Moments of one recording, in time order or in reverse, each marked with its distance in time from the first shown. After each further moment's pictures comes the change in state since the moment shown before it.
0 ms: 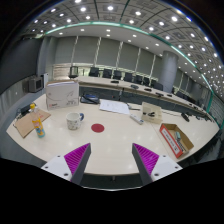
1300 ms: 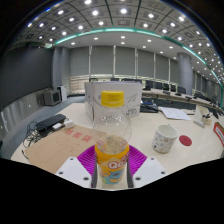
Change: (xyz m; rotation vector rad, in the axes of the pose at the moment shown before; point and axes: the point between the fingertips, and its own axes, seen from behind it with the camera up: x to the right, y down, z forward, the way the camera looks) arm -0.448 -0.048 0.205 0.137 -0.202 0.078
